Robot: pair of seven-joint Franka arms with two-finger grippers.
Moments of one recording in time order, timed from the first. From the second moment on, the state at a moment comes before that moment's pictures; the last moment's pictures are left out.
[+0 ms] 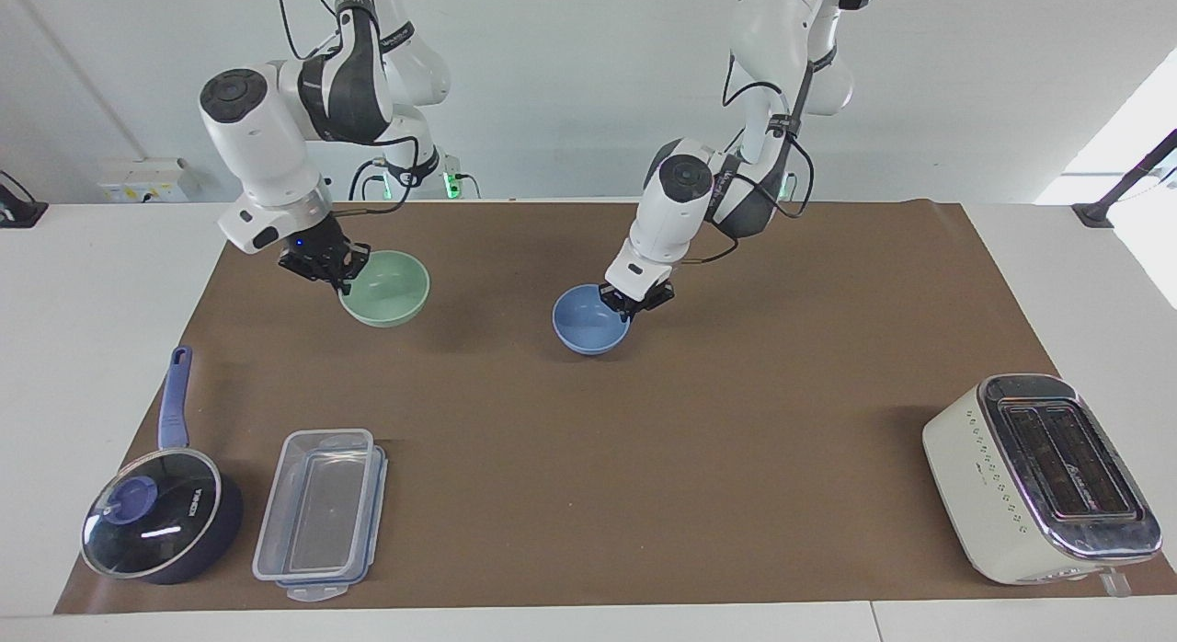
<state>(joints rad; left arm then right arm) -0.57 0.23 -0.12 -2.03 -0.17 2.30 -0.62 -0.08 -0.14 0.16 -2.15 0.02 1.98 -0.01</state>
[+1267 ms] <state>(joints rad) 0.04 0.00 -0.08 -1.77 -0.08 1.67 0.03 0.32 0.05 0.16 -2.17 0.18 2.37 0.15</state>
